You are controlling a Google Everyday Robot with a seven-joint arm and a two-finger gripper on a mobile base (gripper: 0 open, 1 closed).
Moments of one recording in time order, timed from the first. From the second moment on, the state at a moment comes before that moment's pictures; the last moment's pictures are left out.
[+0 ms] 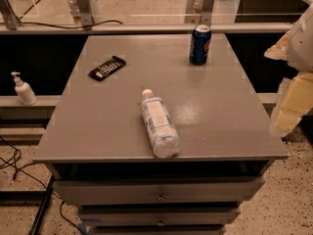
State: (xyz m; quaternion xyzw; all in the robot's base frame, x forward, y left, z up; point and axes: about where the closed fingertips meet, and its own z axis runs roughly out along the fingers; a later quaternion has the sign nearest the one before) arm 0.438 -0.217 0.977 -0.60 0.78 -0.04 0.16
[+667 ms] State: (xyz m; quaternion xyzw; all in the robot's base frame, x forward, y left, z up) arm 0.441 -0.209 0.977 -0.62 0.77 -0.03 0.17
